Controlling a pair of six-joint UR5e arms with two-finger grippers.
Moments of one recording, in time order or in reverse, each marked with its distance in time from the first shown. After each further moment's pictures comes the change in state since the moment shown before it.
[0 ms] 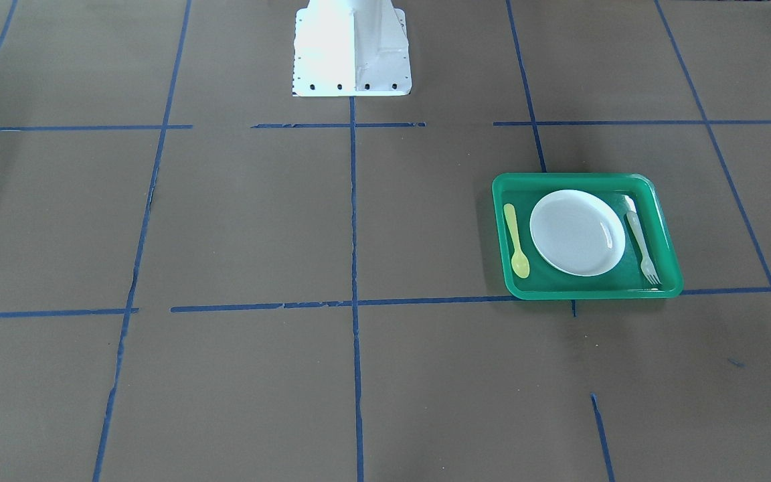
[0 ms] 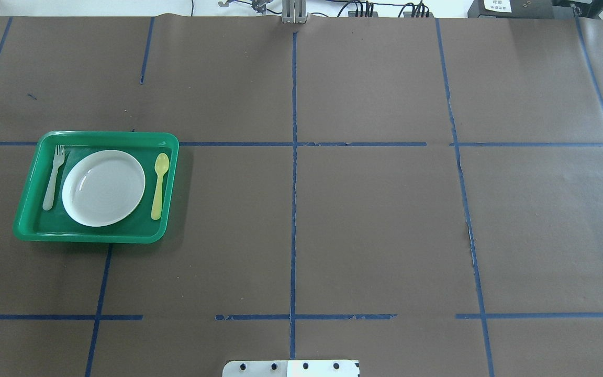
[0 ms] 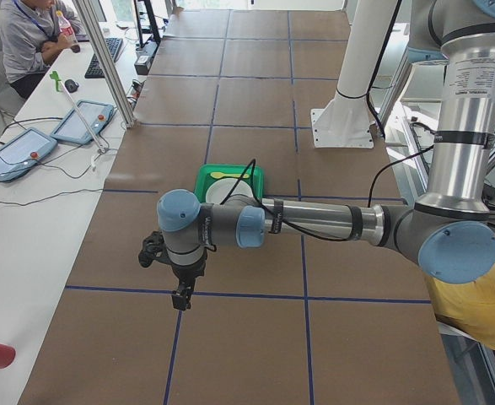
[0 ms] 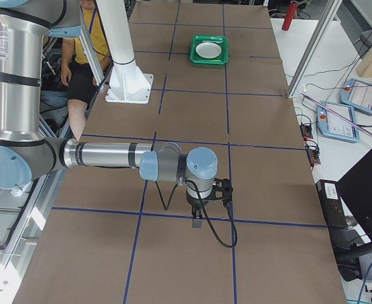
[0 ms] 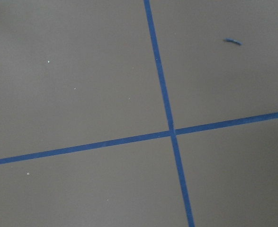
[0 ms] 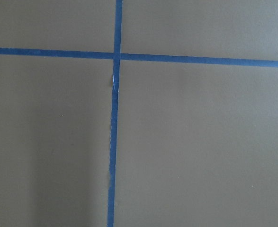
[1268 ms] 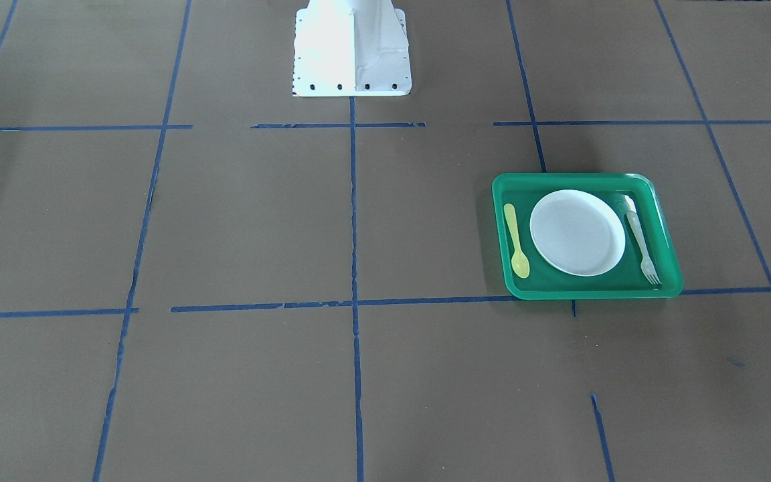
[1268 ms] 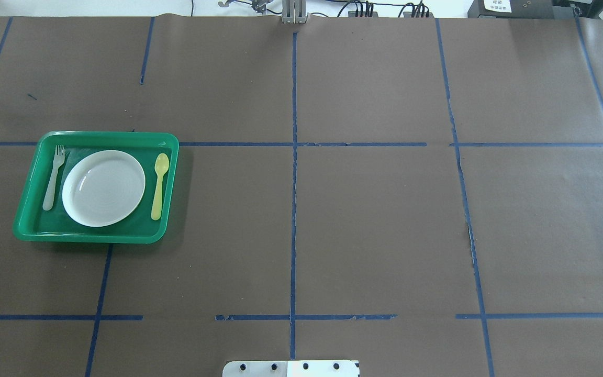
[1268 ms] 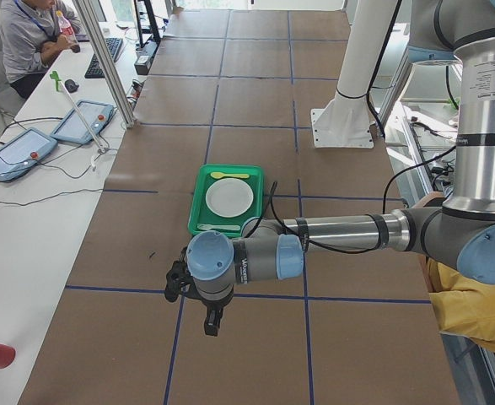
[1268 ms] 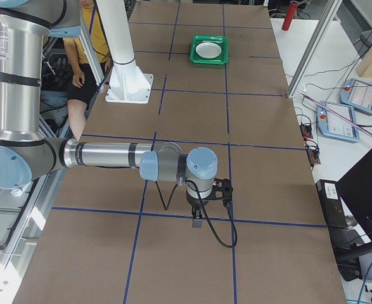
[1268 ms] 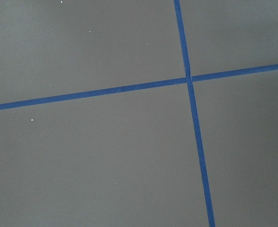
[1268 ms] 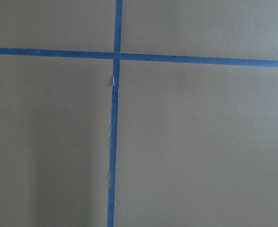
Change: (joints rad) left arm -0.099 0.023 0.053 0.033 -0.093 0.083; right arm 0.000 0.000 0.000 0.000 0.000 0.000
